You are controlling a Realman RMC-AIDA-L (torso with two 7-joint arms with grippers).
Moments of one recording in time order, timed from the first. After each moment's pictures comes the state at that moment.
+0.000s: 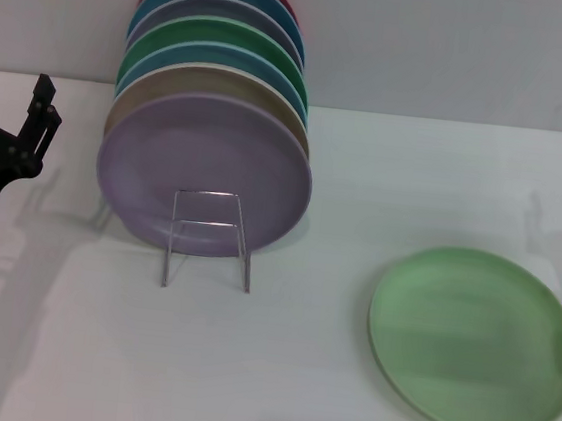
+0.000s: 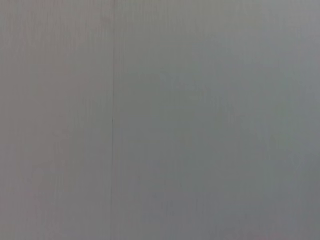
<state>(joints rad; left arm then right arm) -0.43 -2.07 -0.25 -0.25 1.67 1.51 0.01 0.43 2.08 0.79 0.22 -2.08 -1.31 -0.02</state>
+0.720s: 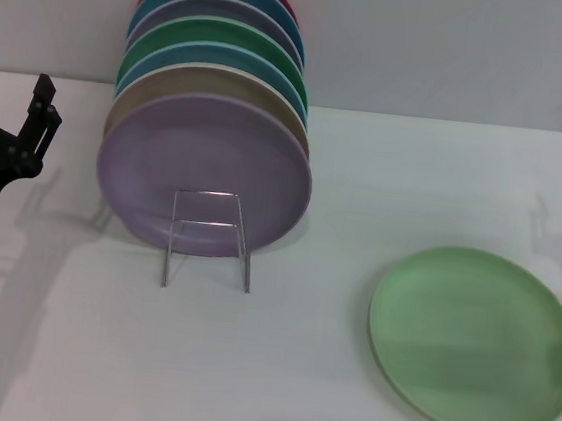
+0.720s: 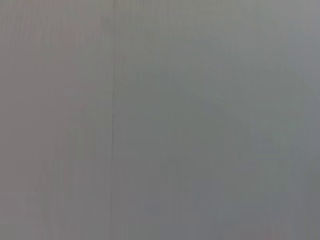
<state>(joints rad) -0.43 -2.07 -0.25 -0.25 1.67 1.52 0.01 0.42 2.08 0.78 0.20 -2.09 -1.40 -0.11</state>
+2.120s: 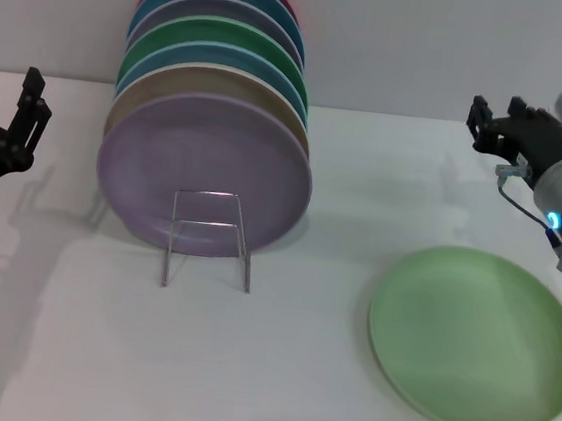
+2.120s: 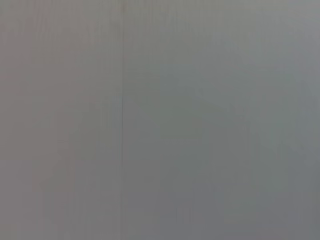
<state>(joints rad) -0.44 -2.07 -0.27 -0.25 1.67 1.52 0.01 0.36 2.07 1.33 1.00 -1.89 -0.17 -0.78</state>
